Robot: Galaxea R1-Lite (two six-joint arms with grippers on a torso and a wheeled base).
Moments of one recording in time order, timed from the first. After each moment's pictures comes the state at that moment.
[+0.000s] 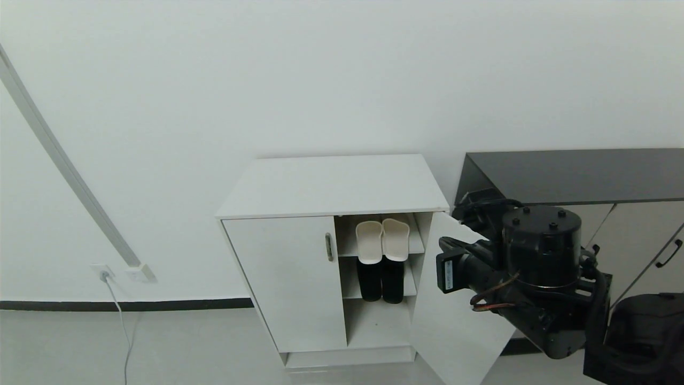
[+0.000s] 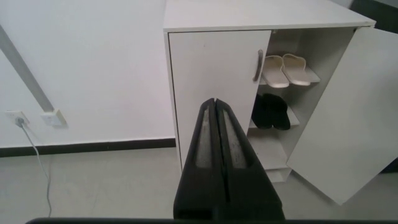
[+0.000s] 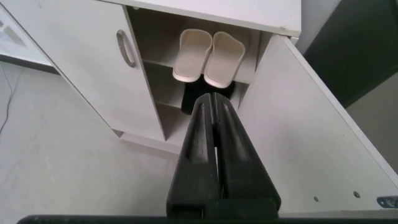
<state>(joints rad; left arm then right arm) 0.00 0.00 0.00 0.00 0.01 0.01 0.79 1.74 -0.73 -0.77 -0.50 0.08</state>
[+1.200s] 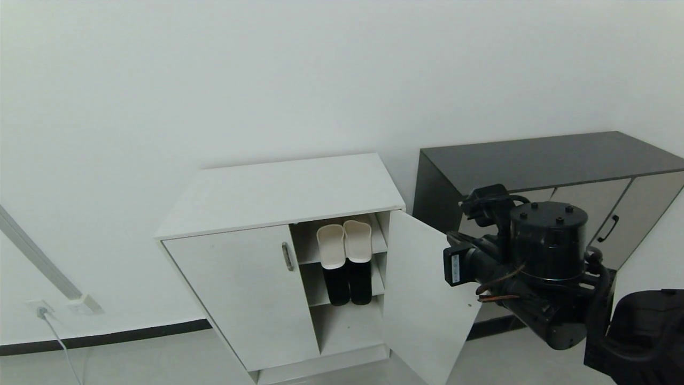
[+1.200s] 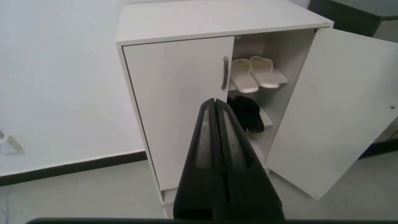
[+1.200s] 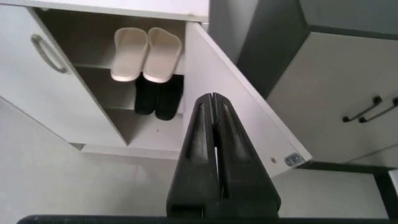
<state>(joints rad) 0.00 0.00 0.00 0.00 0.01 0.01 0.75 1.75 -0.73 -0.80 -0.50 0.05</state>
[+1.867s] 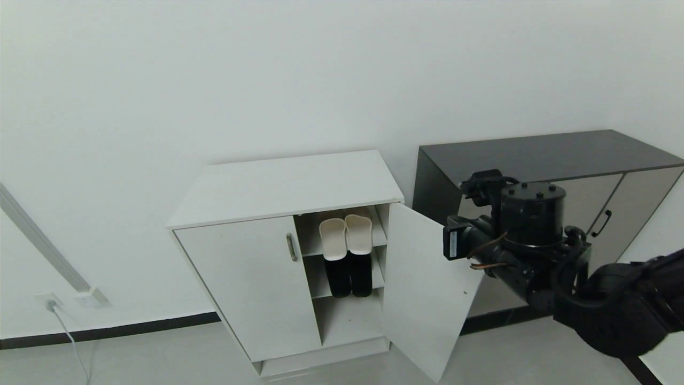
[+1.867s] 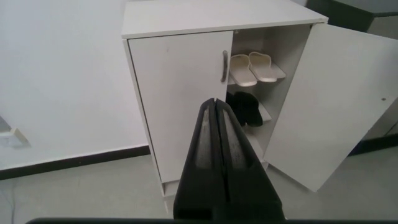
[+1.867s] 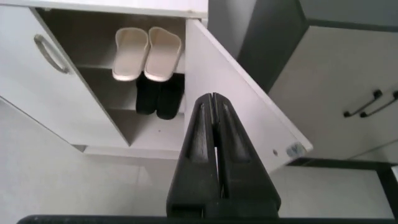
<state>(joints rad) 0.00 0.00 0.00 0.00 0.01 0.01 0.62 1.84 -0.86 -0.80 -0.43 0.06</state>
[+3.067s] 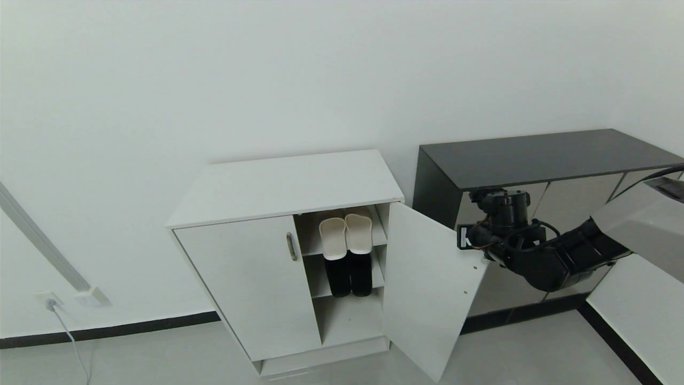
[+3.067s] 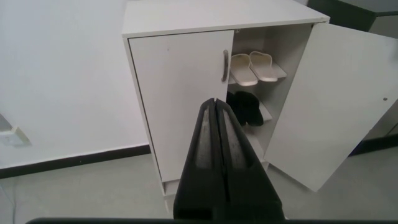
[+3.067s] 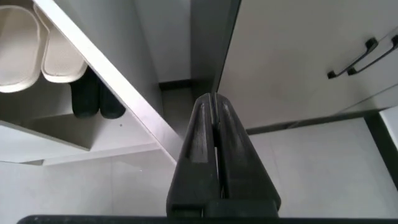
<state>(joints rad) 0.00 0.00 0.00 0.00 0.02 0.00 0.35 2.18 -1.14 -0.68 -0.31 0.11</state>
